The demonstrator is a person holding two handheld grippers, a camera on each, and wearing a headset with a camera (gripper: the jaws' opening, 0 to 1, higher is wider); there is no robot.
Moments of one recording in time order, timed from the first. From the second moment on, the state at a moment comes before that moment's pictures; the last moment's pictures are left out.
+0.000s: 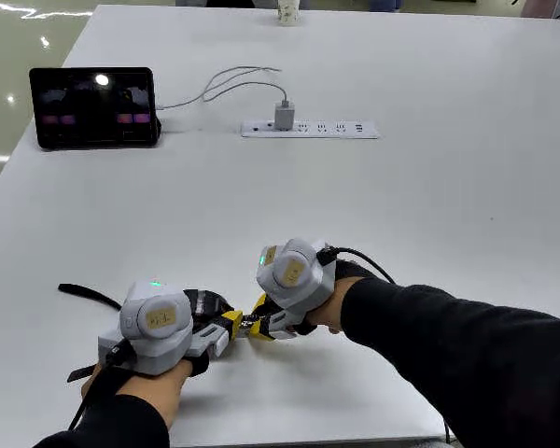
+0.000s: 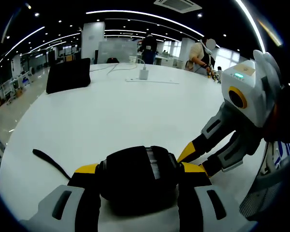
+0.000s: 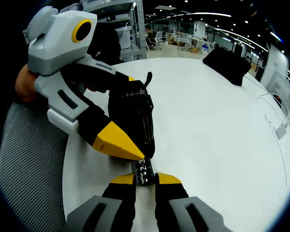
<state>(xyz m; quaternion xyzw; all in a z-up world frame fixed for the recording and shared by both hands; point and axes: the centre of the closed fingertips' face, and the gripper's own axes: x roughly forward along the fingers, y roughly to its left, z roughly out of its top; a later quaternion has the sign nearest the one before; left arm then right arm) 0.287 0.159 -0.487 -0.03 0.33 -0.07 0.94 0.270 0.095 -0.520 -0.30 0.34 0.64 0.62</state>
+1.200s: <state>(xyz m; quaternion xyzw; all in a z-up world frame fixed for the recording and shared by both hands) 0.286 0.160 -0.486 -0.04 0.32 -0.07 0.94 0.265 0.113 -0.521 -0.28 0.32 0.67 0.61</state>
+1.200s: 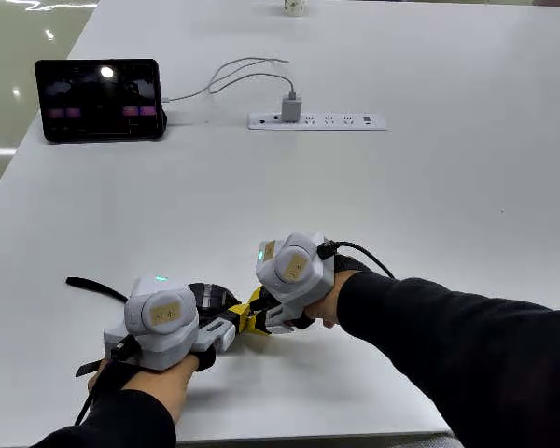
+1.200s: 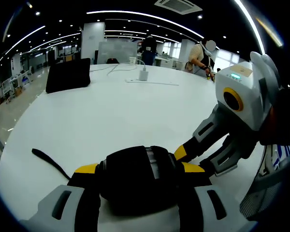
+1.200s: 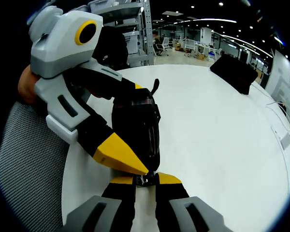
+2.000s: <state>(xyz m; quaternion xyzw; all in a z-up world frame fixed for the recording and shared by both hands) 0.287 0.158 -0.491 -0.03 0.32 -0.10 0.94 0.271 0.109 -0.521 -0.27 0.32 0.64 0.64</state>
